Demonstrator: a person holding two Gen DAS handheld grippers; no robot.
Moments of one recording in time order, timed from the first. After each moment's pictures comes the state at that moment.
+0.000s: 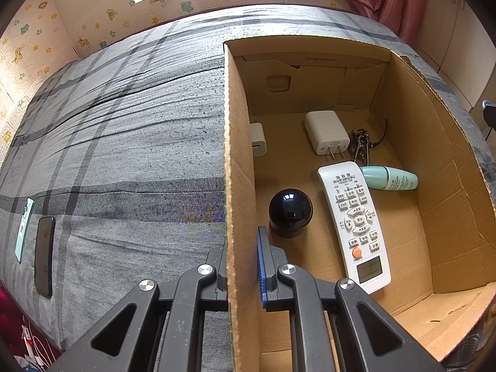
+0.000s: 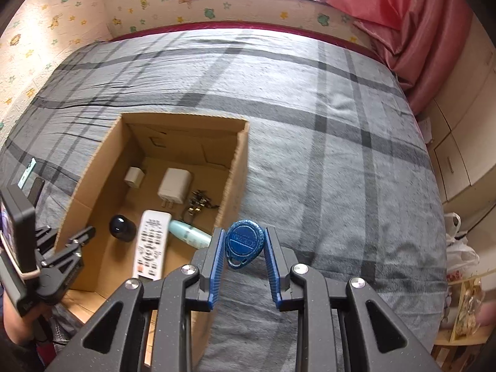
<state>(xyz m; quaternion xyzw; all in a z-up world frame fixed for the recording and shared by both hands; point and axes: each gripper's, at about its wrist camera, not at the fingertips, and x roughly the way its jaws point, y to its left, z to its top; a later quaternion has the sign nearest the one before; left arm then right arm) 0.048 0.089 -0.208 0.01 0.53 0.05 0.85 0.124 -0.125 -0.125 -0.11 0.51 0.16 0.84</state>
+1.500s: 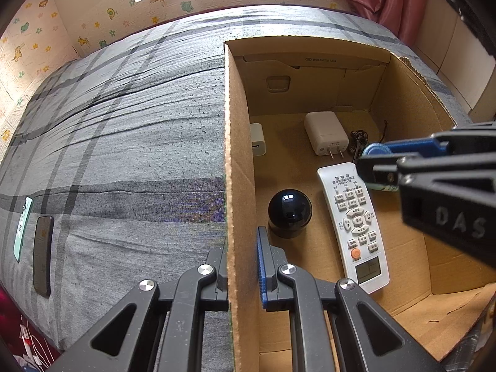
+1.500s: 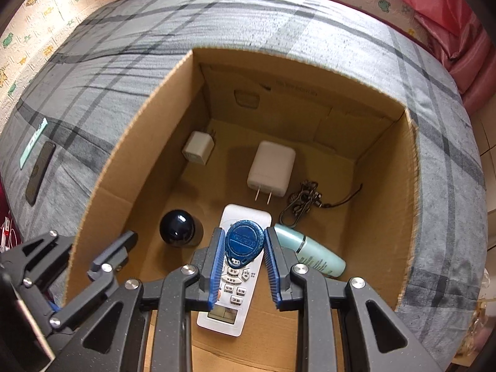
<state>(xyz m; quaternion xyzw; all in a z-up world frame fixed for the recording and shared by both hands) 0.048 0.088 -0.207 0.01 0.53 0.05 0.85 0.126 0.006 -0.211 -0.15 0.57 0.22 0.78</state>
